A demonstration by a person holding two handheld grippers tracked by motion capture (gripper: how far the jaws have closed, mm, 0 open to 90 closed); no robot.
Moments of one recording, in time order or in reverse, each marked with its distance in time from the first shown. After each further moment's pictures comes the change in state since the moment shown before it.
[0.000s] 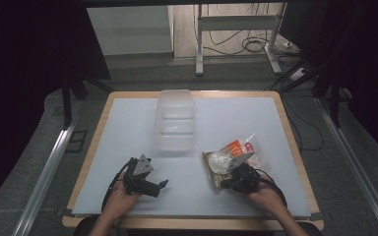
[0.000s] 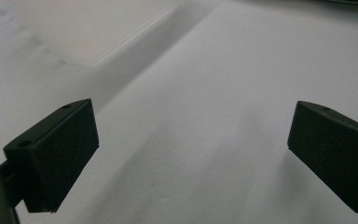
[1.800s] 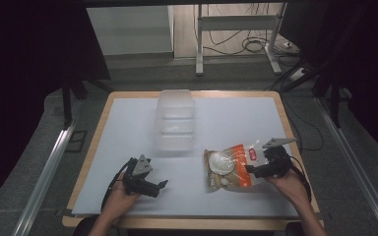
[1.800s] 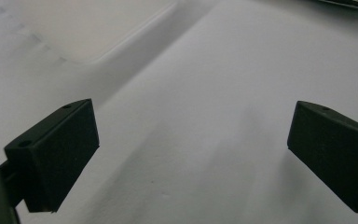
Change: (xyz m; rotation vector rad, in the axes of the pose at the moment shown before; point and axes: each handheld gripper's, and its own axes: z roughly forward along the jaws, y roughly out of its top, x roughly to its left) left arm 0.001 -0.002 -0.001 0.001 -0.004 -0.002; right arm -0.069 -0.037 -0.059 -0.175 -0.245 0.289
